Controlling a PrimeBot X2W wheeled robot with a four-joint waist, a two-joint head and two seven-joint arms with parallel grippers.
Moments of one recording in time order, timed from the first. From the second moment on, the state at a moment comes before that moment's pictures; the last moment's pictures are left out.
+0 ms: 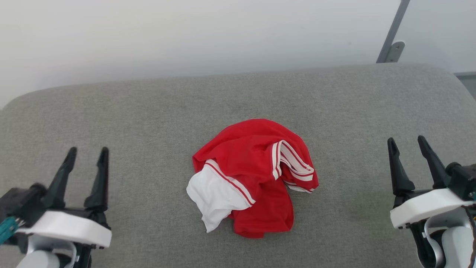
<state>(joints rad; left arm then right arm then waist) -0.09 0.58 -0.30 -0.02 -0.72 0.13 -0.26 -0.16 -0.20 -0.02 0.21 0.30 0.13 -0.16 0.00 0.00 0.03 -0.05</state>
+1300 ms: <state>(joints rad) 0.15 0.28 0.07 0.02 -0.50 -0.11 -0.26 -0.11 -0.18 -0.04 0.18 0.29 0.13 -0.15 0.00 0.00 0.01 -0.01</state>
